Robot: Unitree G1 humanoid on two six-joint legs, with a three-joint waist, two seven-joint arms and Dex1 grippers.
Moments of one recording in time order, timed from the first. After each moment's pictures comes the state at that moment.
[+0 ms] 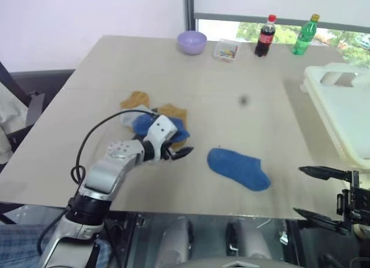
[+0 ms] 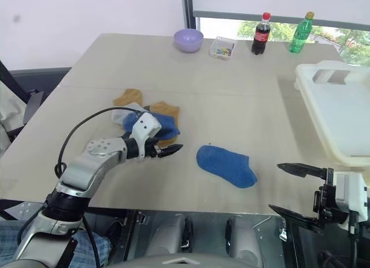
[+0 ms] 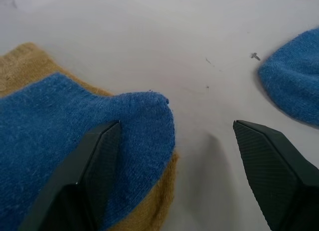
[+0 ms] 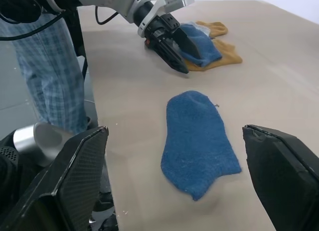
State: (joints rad) left arm -0.35 0.62 -0.16 -0.18 -0.27 0.60 -0.73; right arm 0.49 -0.75 -0.50 -0.52 0.71 0.03 1.30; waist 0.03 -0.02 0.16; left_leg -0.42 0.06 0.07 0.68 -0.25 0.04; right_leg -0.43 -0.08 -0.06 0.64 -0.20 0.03
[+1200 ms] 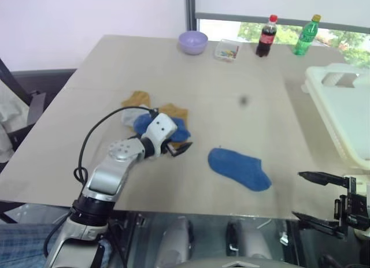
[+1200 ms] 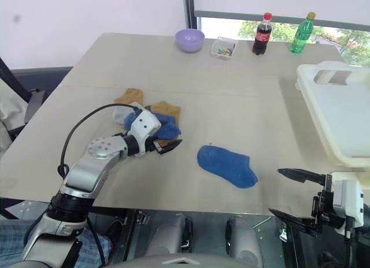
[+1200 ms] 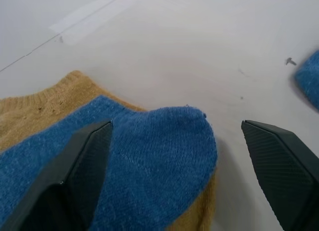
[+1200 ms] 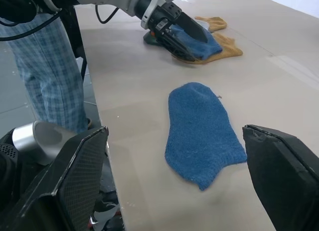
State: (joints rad) left arm -0.34 0.58 -0.14 -0.15 -0.15 0.48 -0.71; right arm 0.52 -0.70 -0.47 -0.47 0.67 -0.03 1.31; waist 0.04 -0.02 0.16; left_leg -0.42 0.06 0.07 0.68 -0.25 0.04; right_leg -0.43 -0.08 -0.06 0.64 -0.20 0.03
